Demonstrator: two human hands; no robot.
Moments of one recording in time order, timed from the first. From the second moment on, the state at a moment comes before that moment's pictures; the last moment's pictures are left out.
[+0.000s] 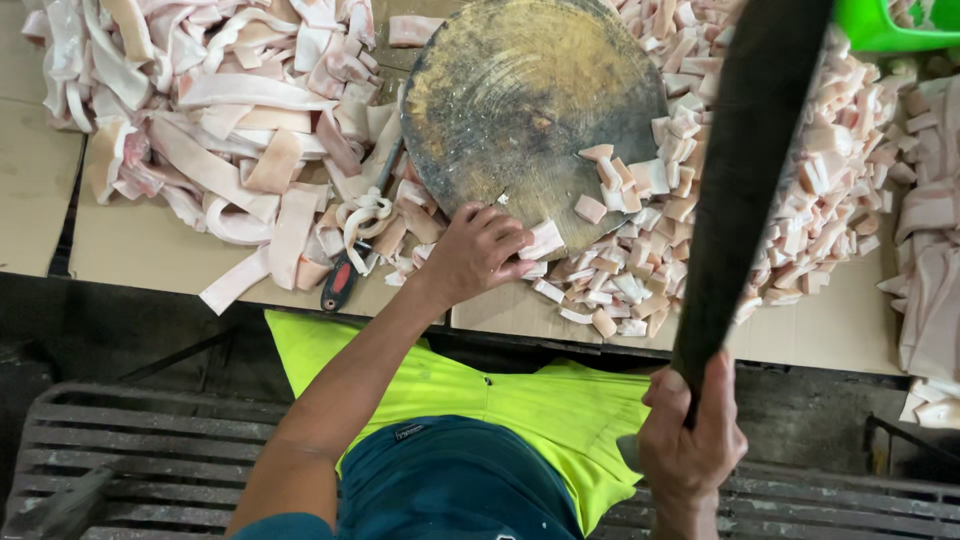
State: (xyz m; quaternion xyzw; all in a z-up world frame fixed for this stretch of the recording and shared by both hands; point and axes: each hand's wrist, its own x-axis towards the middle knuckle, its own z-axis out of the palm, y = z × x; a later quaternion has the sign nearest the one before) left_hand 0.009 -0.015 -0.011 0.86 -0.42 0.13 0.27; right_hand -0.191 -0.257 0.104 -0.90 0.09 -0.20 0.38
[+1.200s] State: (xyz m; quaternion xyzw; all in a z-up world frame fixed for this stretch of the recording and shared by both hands) left_hand 0.049 0.088 -0.047 0.94 -0.05 0.19 0.27; right_hand -0.197 -0.246 0.068 -0.95 0.05 0.00 0.32
